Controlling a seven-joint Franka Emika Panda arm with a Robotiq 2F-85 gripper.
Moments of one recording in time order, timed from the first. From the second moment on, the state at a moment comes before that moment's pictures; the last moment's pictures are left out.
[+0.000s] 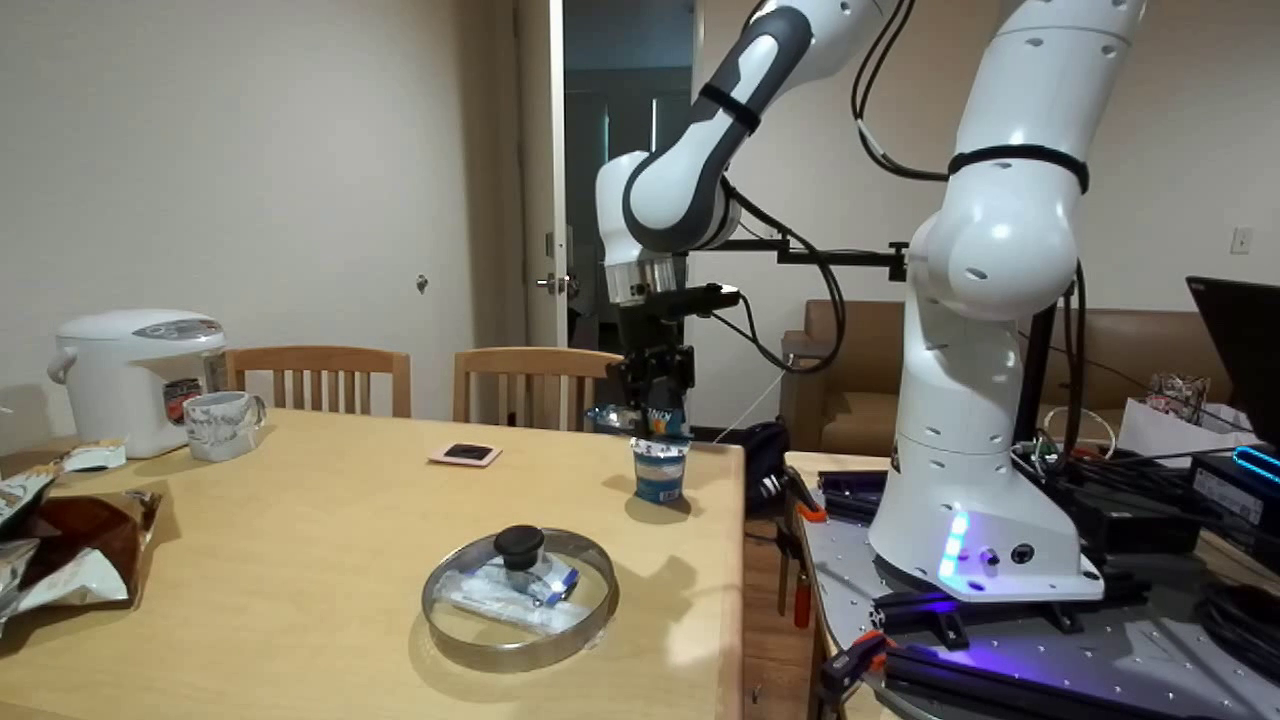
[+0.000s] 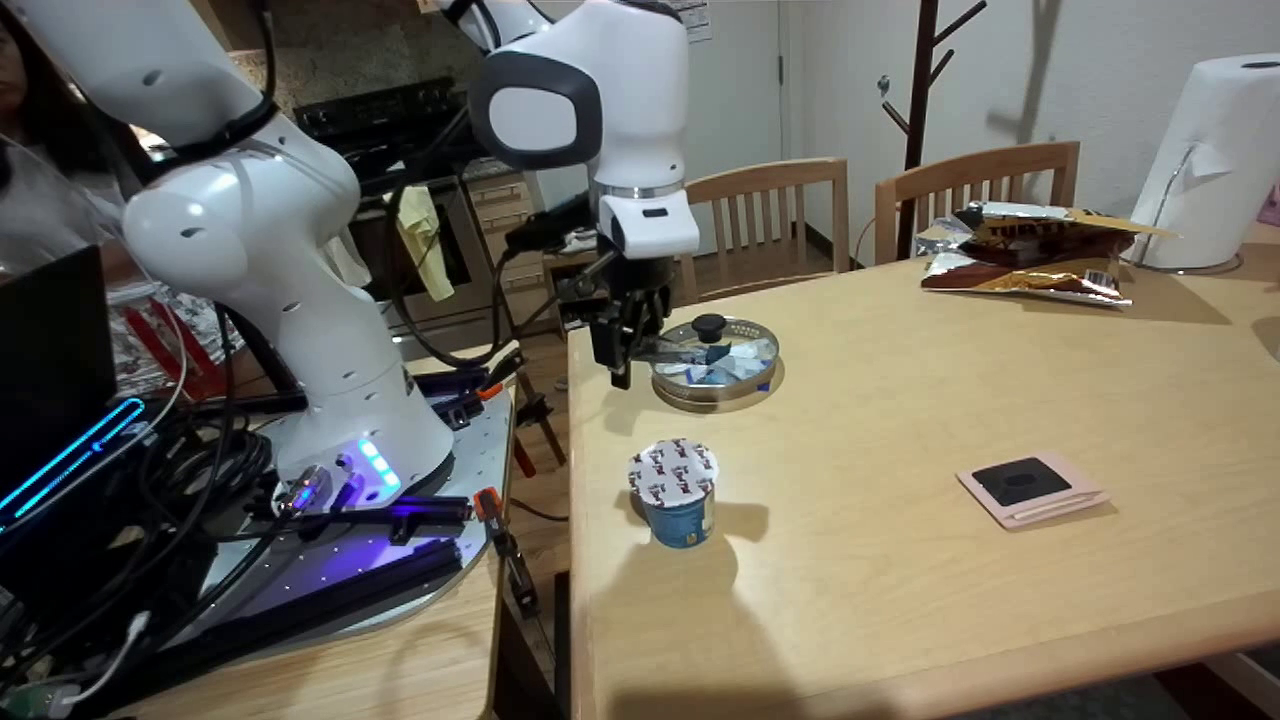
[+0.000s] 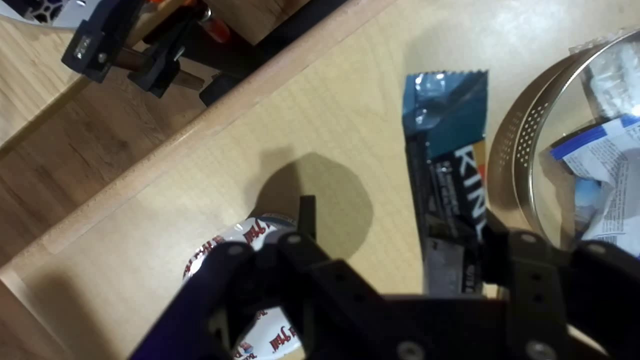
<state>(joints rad) -0.15 -0.20 -0.10 -2.75 0.03 2.38 0.40</state>
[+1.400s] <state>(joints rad) -0.18 -0.20 -0.07 -2.72 -0.07 2.38 0.63</state>
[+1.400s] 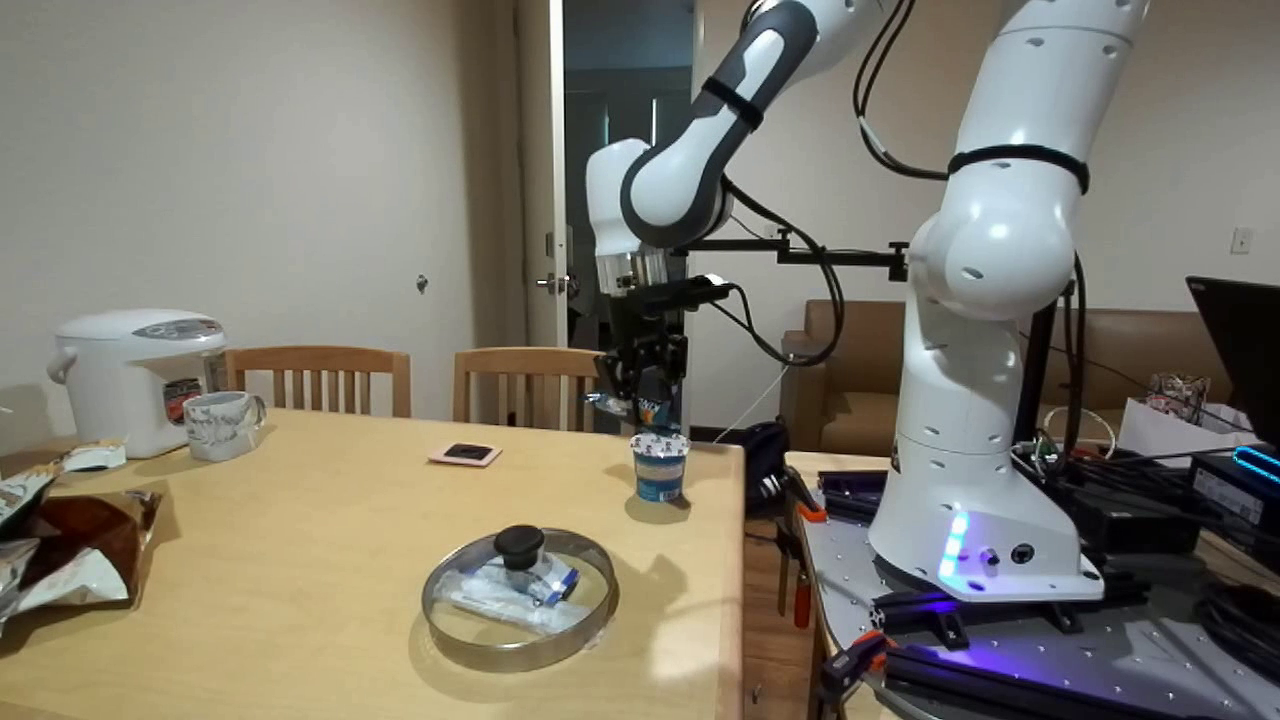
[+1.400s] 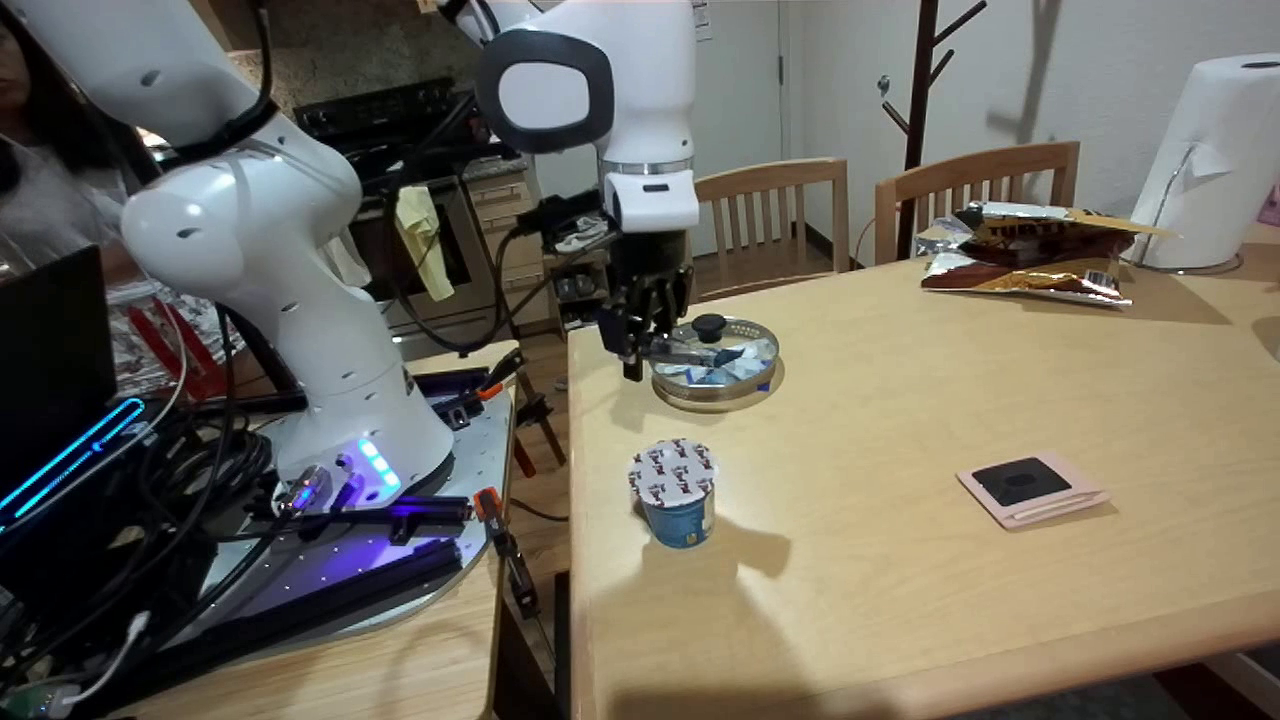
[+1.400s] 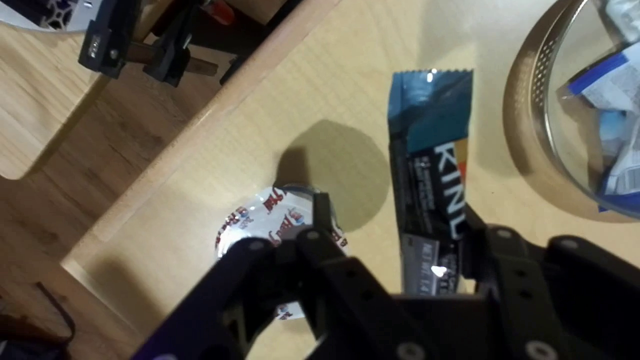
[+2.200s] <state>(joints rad) -0.26 -0.15 -0.13 -2.72 -0.17 2.35 0.93</state>
